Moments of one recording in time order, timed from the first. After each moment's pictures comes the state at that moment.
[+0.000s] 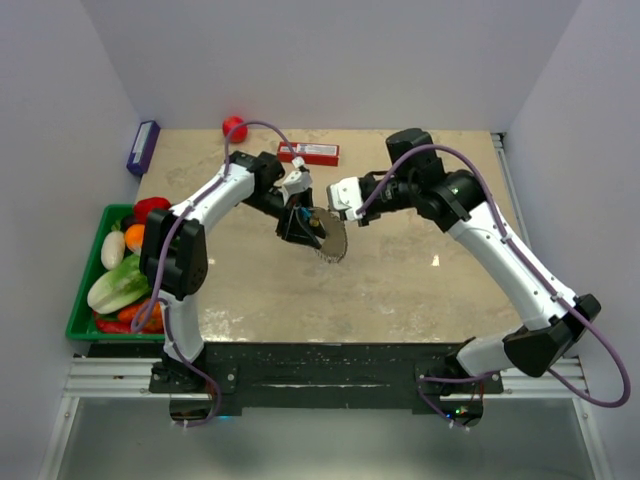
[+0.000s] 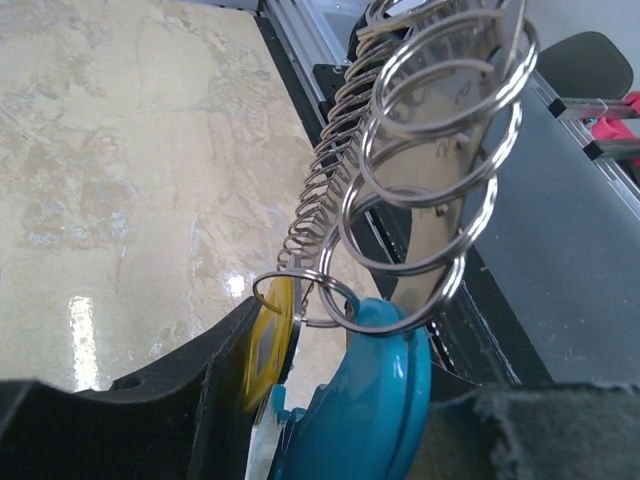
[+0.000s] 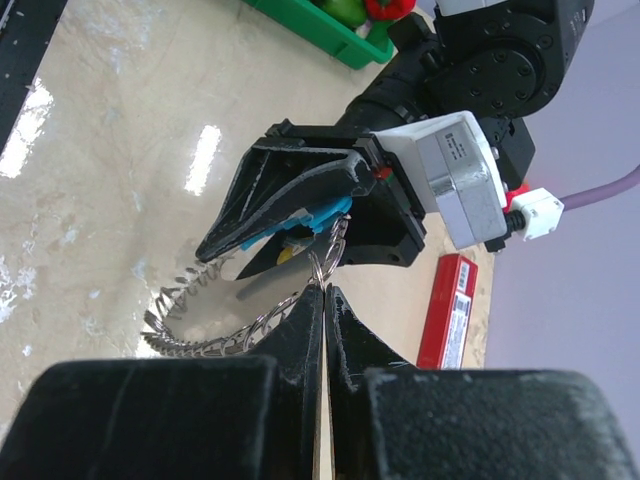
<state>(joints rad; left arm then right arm) -0.40 1.96 1.64 -1.31 1.44 1.29 0.62 1.42 1.63 -0.85 -0.70 -1.11</state>
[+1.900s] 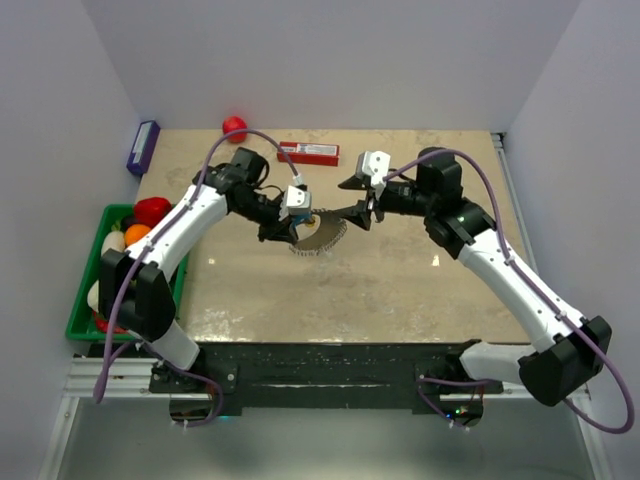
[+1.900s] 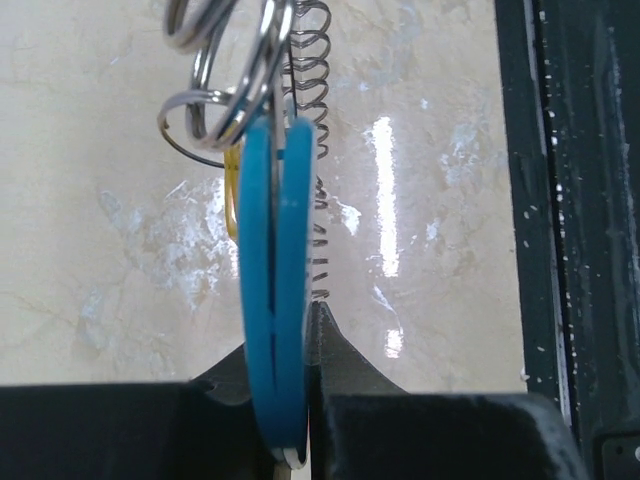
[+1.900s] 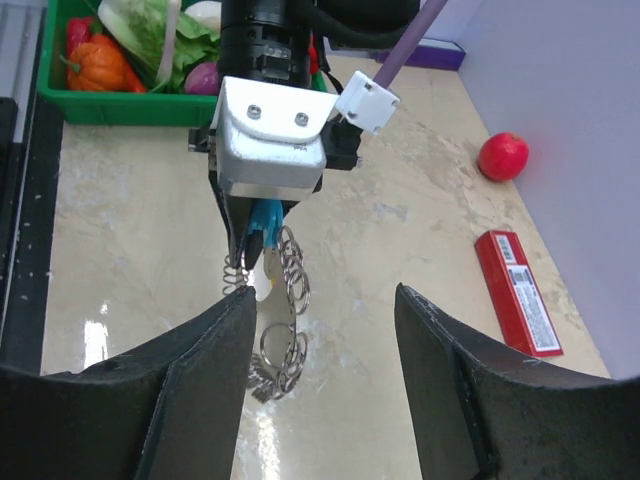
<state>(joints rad) -0.39 1.63 1.42 -1.00 0.87 1.00 0.51 1.24 1.22 -0.21 -0.74 -0.44</state>
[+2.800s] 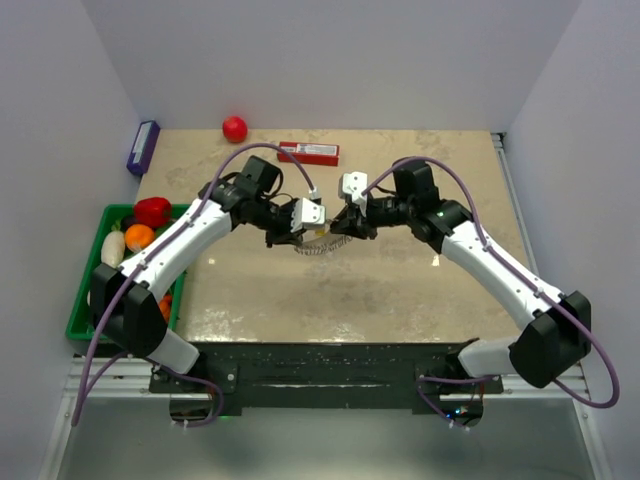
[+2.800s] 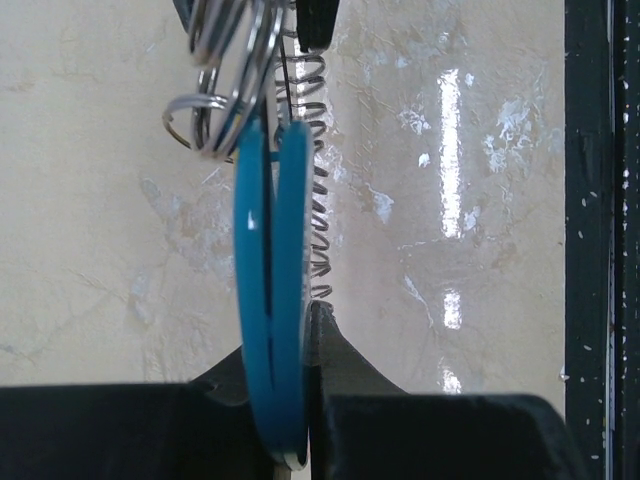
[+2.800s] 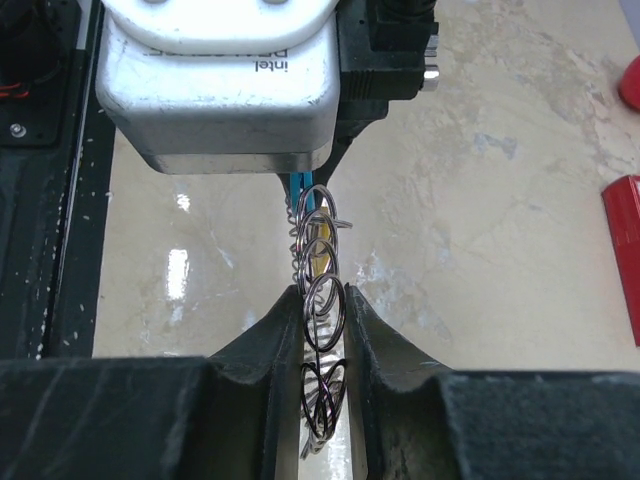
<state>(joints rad) -0.52 1.52 1.35 -0.87 0.64 0.92 0.53 1.35 1.18 -0.35 -0.81 -0.54</state>
